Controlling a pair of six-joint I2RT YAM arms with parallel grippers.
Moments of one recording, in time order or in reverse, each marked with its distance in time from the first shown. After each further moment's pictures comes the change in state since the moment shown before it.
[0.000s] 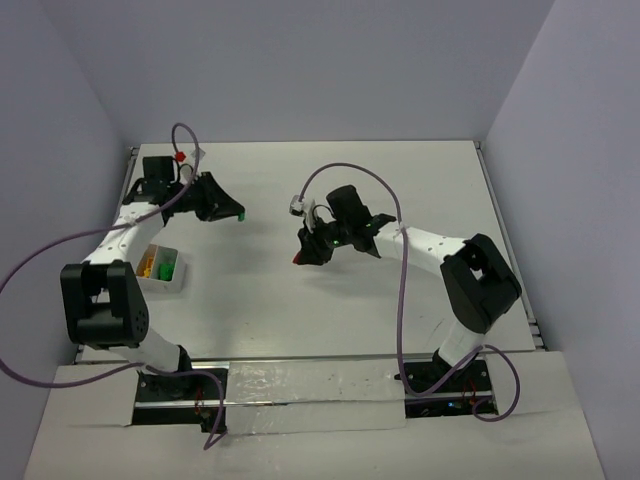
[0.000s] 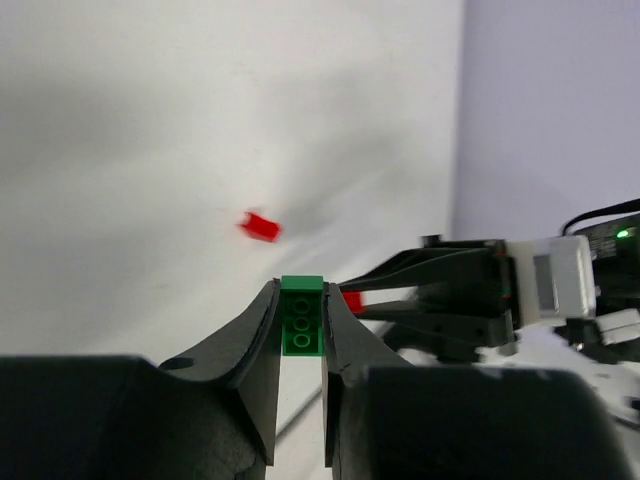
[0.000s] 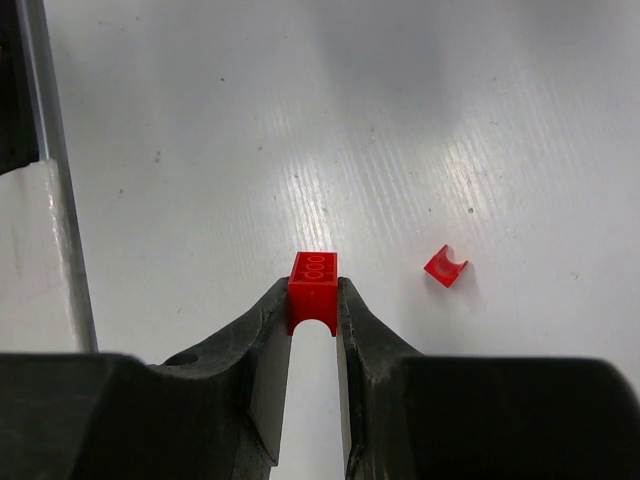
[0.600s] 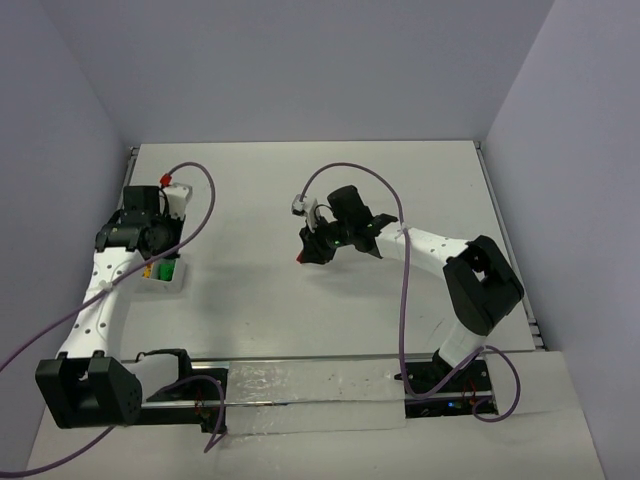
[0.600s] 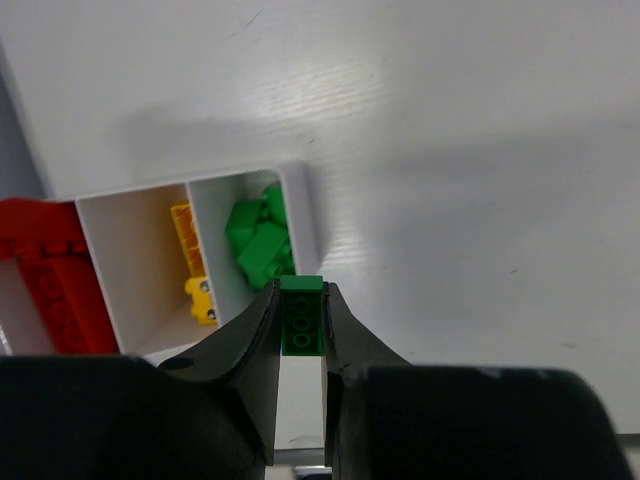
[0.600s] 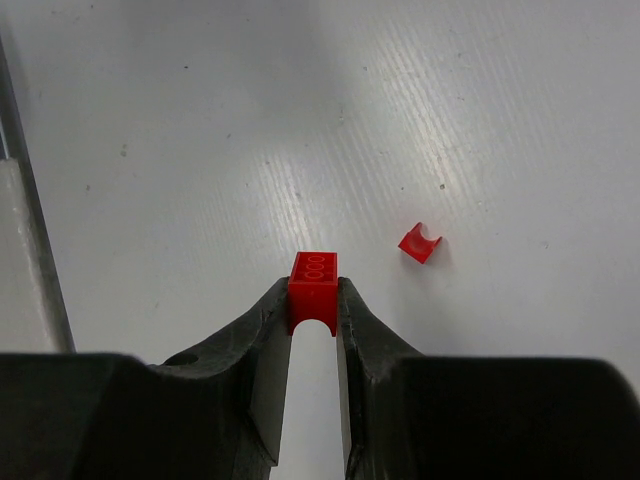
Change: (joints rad) left arm 0.011 -0.429 -0.095 -0.462 -0.840 0.786; right arm 0.000 -0.017 -0.008 -0.023 0.079 -0.006
